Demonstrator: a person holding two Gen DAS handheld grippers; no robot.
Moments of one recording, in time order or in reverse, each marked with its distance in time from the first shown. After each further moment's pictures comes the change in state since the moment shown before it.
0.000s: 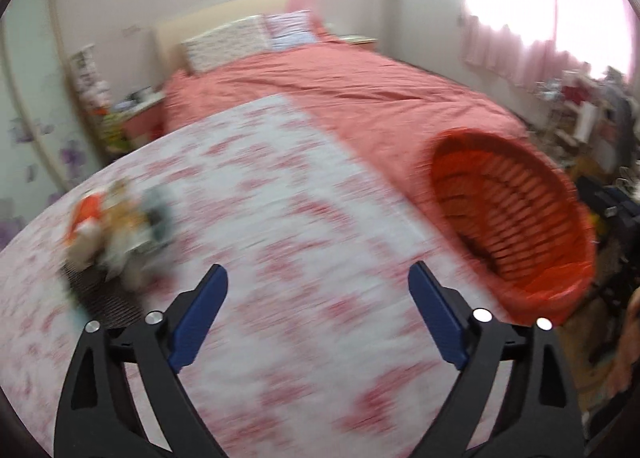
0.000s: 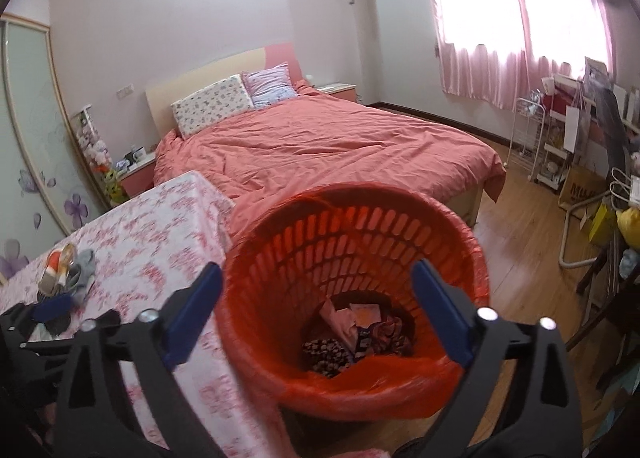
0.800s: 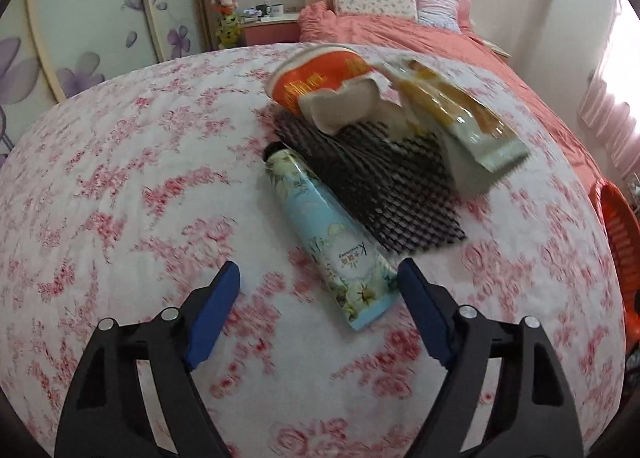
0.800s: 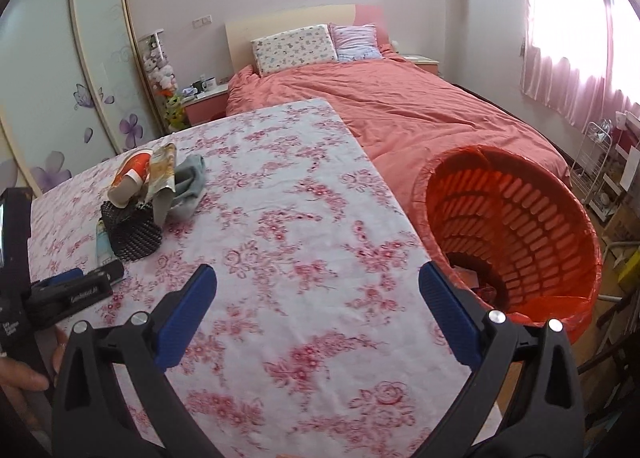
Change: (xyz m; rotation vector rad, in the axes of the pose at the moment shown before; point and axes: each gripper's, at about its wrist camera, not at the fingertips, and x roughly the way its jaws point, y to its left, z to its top) left arm 0.009 0.188 -0.066 -0.411 0.141 0.205; right arm -0.008 0.168 -0.054 -0.218 0.158 0.171
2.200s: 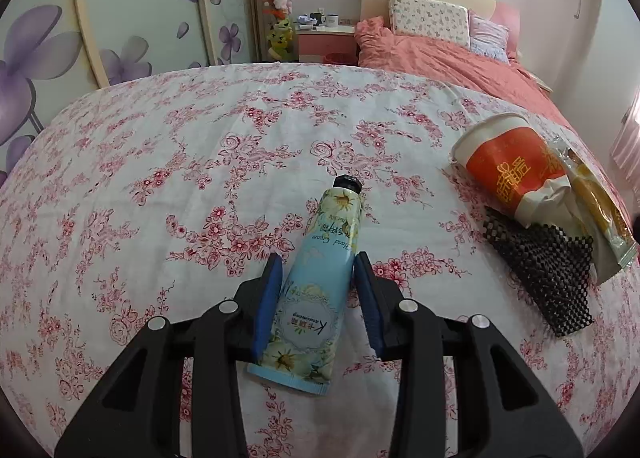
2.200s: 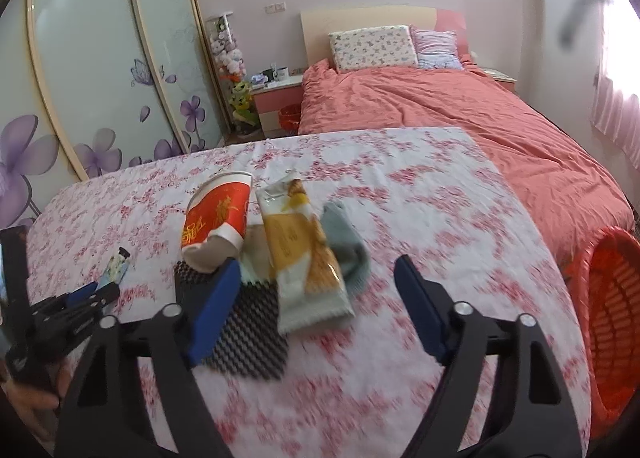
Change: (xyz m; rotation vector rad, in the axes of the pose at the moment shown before) left arm 0.023 0.123 0.033 -0.094 -0.041 0.079; right arm 0.086 0.134 0.072 -0.140 0.025 0.202
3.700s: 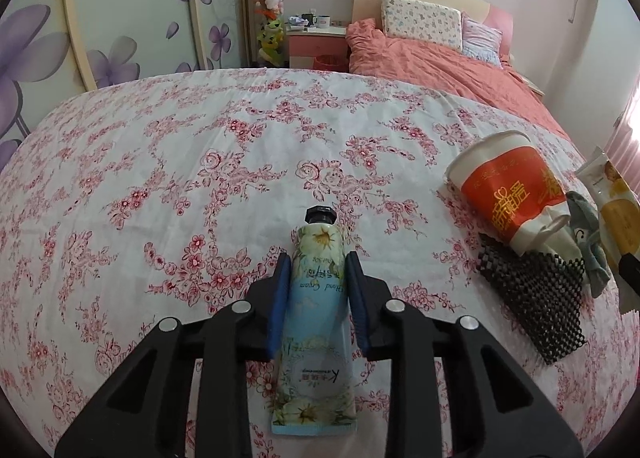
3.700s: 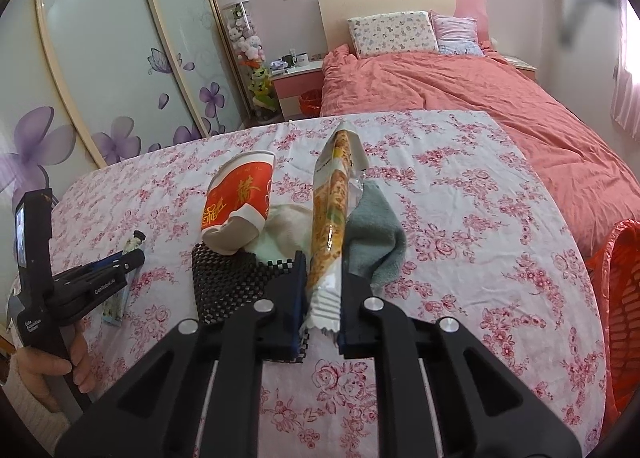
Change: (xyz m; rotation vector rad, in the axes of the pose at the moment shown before) left arm 0.015 -0.002 0.017 0.003 -0.001 -0.041; right arm -0.005 0.004 -0.010 -0.002 0.043 0.080
